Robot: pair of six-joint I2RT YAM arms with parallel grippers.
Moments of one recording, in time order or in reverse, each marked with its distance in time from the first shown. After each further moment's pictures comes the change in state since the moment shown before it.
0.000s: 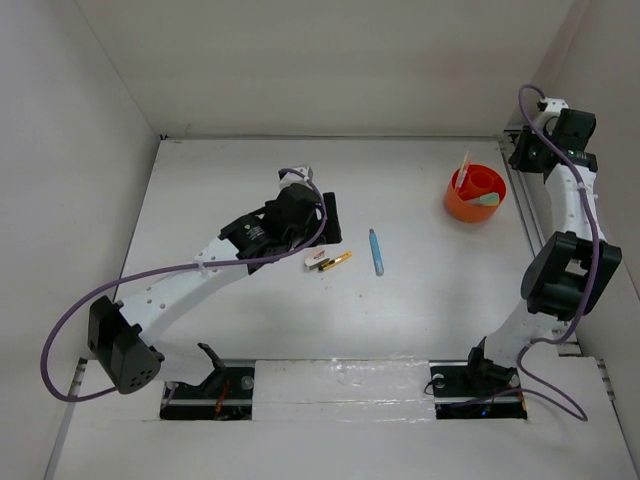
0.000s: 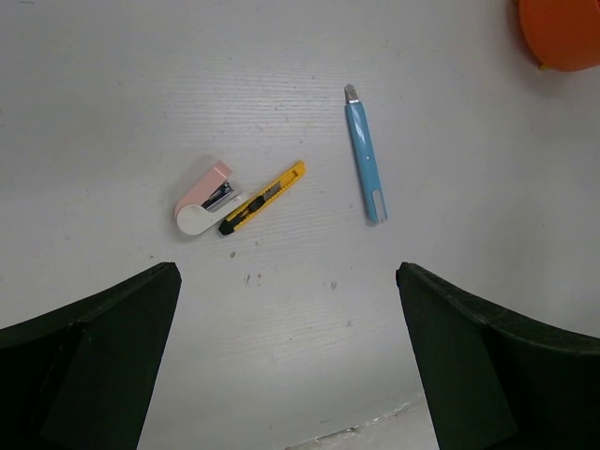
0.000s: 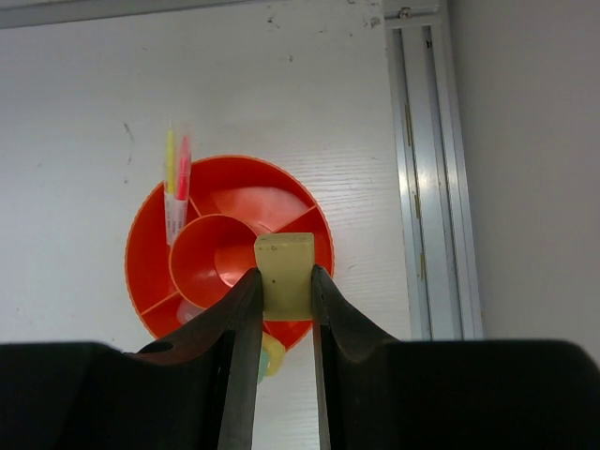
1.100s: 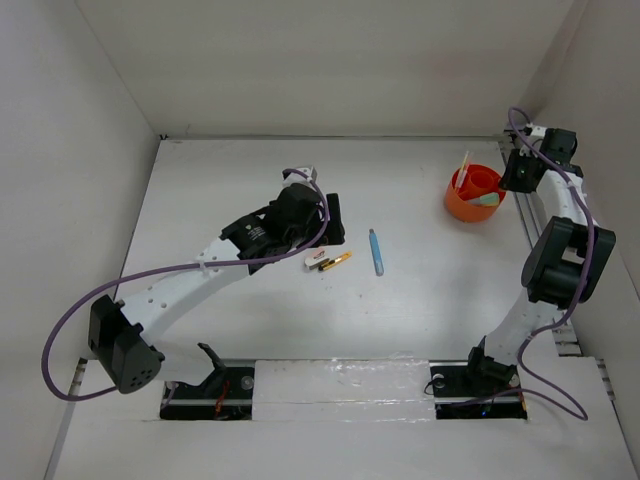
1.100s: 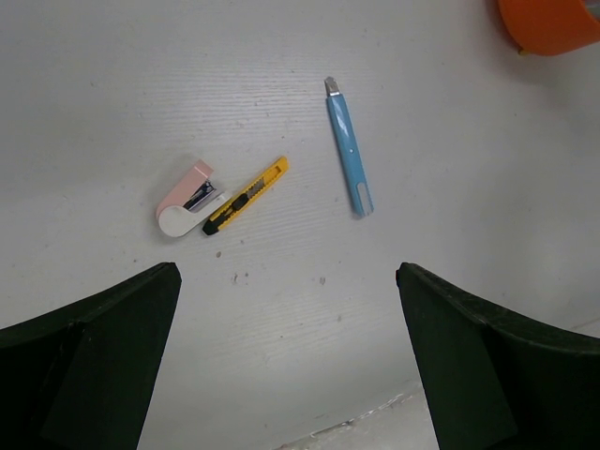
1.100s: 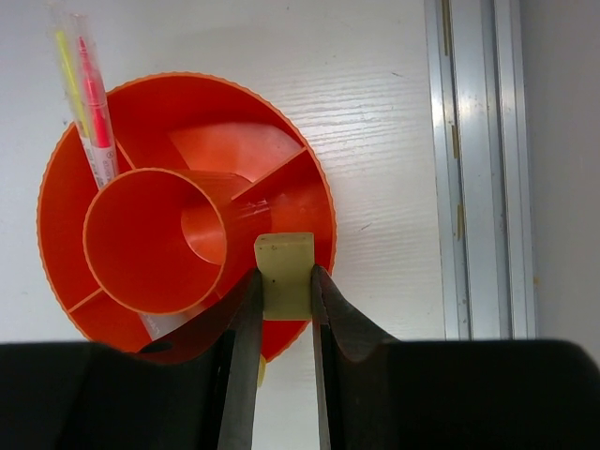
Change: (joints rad) left arm 0.000 0.002 -0.011 0.030 0.046 0.016; right arm -0.015 0.097 -0.098 0.015 0.007 0.008
